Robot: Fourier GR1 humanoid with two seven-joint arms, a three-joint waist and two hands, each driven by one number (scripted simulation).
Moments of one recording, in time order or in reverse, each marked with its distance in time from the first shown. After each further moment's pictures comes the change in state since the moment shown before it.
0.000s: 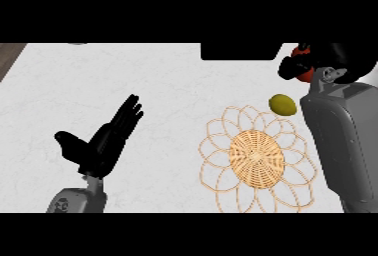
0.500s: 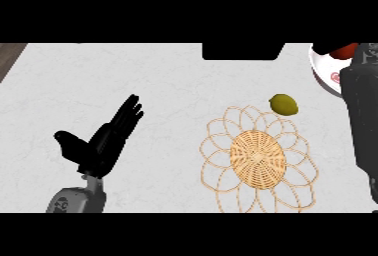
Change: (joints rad) left arm -0.003 -0.001 0.009 0.006 -0.002 -0.021 0.000; right arm -0.076 -0.125 -0.144 0.200 -0.007 -0.132 -0.120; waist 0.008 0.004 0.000
